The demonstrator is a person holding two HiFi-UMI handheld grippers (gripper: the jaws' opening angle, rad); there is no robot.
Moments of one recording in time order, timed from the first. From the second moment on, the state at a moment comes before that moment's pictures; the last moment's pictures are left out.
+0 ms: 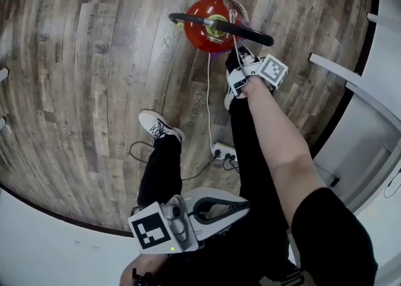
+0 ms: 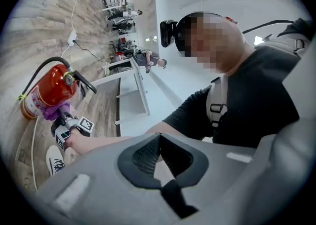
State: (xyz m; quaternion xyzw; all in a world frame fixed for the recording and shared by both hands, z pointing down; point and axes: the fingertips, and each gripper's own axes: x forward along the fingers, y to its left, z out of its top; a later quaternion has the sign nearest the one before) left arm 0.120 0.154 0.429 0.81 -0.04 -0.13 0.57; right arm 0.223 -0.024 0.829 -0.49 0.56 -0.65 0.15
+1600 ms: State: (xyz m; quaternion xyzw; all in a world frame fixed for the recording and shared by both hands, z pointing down) left arm 0.067 0.096 0.298 0.85 -0.15 -0.10 0.50; right arm 0.104 0.045 0.447 -0.23 0.66 -0.69 0.17
